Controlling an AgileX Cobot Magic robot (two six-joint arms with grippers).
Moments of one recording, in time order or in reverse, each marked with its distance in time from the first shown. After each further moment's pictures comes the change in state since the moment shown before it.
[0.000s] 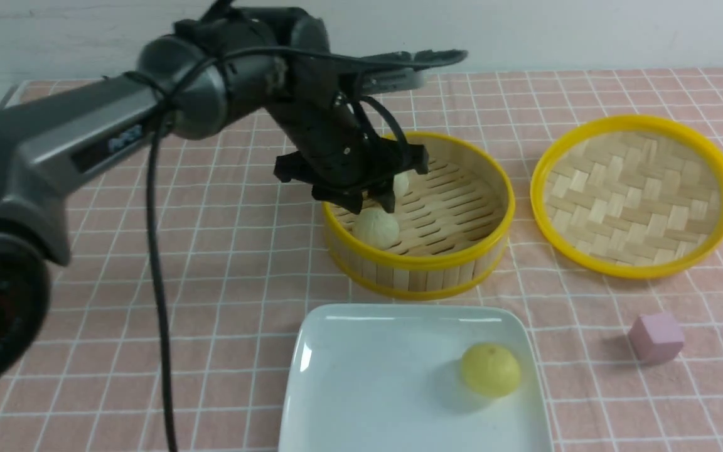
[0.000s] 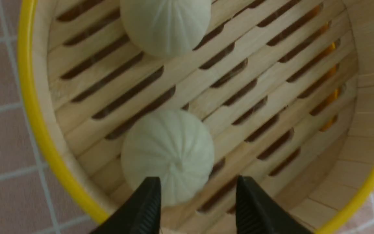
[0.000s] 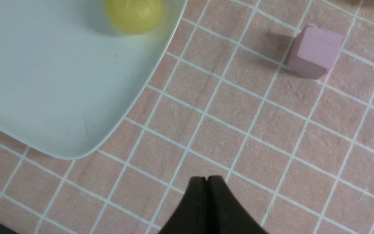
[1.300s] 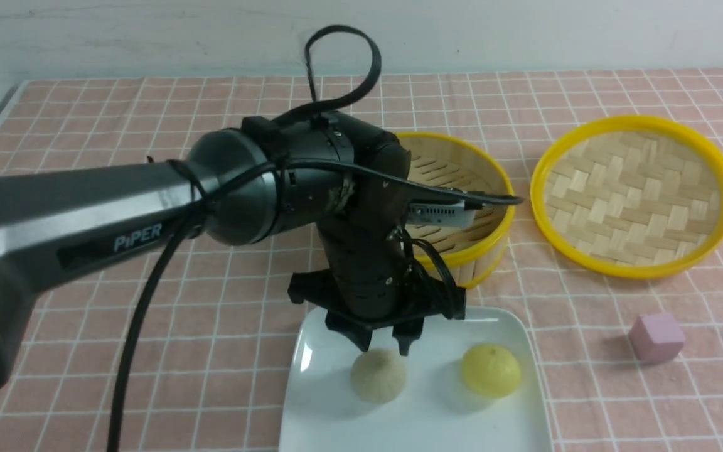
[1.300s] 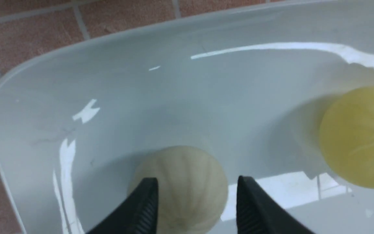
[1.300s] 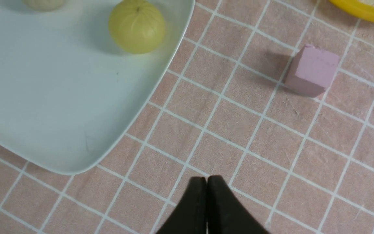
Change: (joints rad) right arm 0.000 0.000 0.002 -0.017 -0.031 0.000; left arm -0.213 -0.187 0.356 0.069 0.108 -0.279
